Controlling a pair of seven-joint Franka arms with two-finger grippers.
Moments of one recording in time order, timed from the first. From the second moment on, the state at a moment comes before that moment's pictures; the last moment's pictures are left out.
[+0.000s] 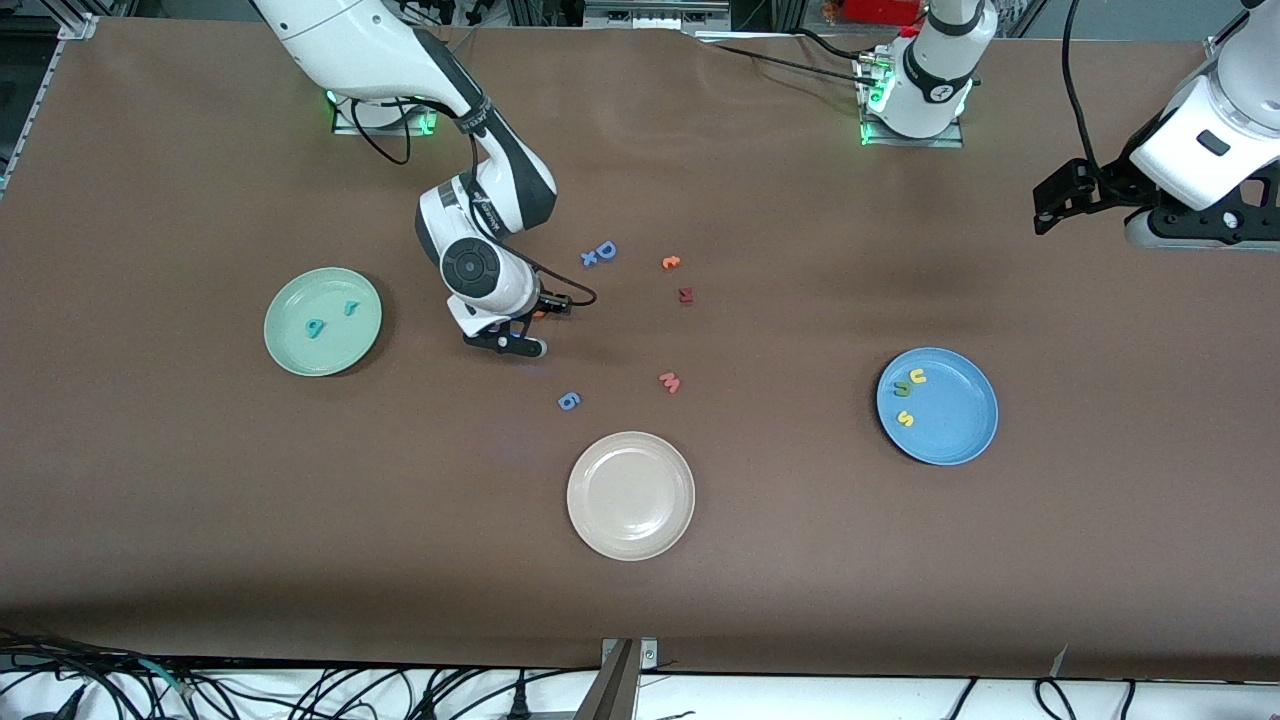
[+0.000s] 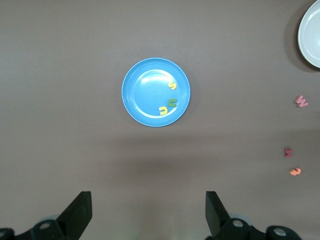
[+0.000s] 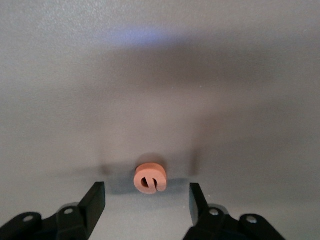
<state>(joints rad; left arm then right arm) 0.00 -0.03 -0.11 -1.61 0.01 1.52 -0.09 0.50 0.56 0.11 -1.97 0.17 2.32 0.66</state>
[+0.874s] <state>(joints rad) 0.00 -0.07 -0.11 -1.60 -0.01 1.48 -0.09 0.50 0.56 0.10 -1.97 0.15 2.32 0.66</state>
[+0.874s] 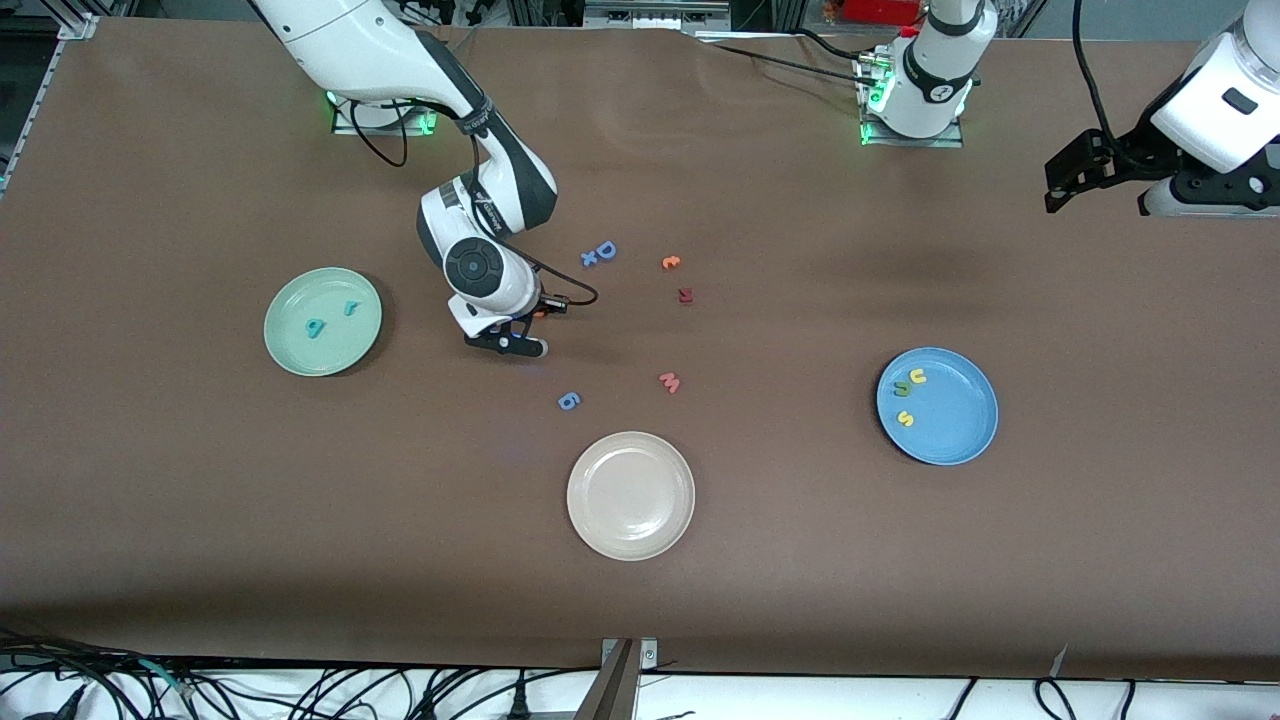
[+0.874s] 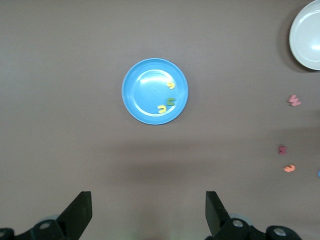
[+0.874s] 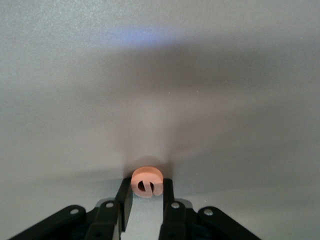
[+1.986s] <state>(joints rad) 0.00 -0.06 -0.11 -1.60 -0.02 1.48 -0.05 0.49 0.39 -0.38 -2.02 0.14 1.96 0.17</state>
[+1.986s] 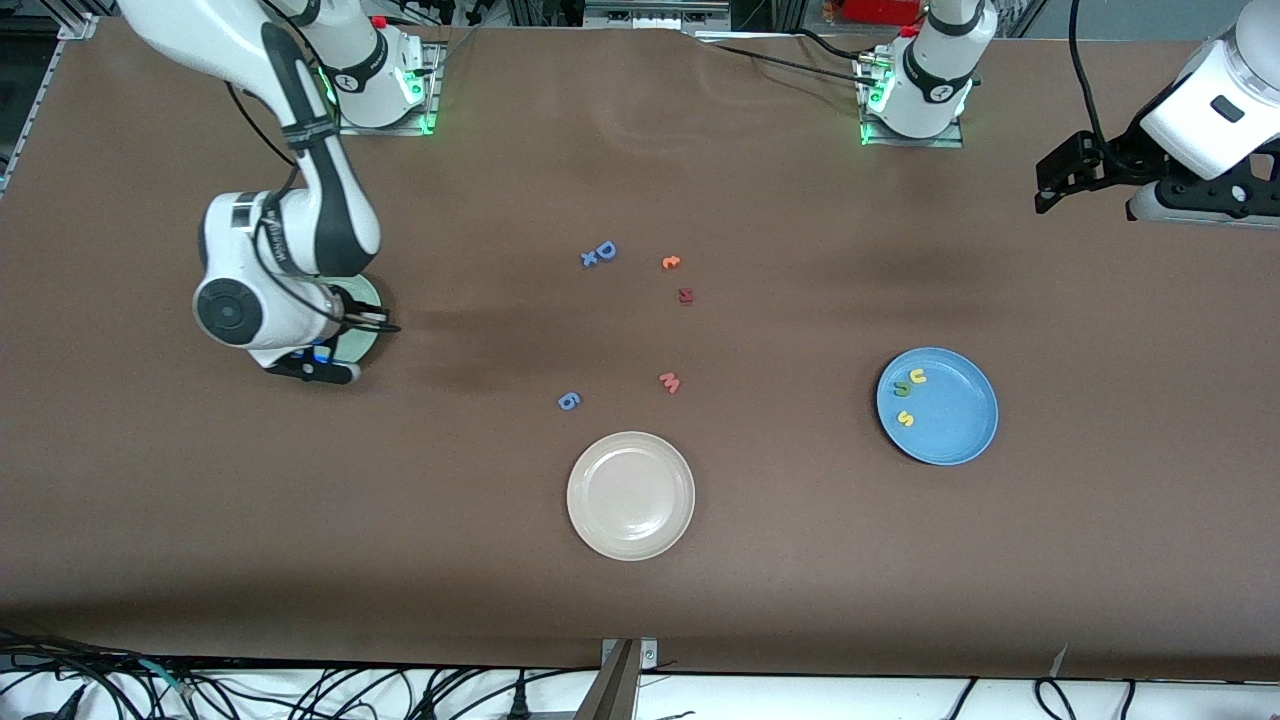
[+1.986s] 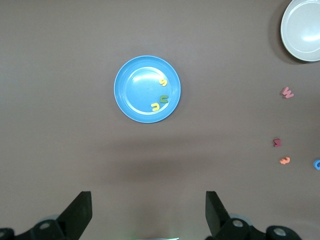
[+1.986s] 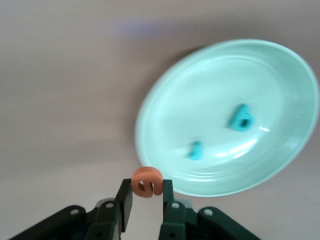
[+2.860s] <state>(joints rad) 0.00 -0.06 -0.11 -1.60 -0.02 1.47 -0.05 0.47 0.46 -0.50 -2.13 0.14 2.04 -0.05</state>
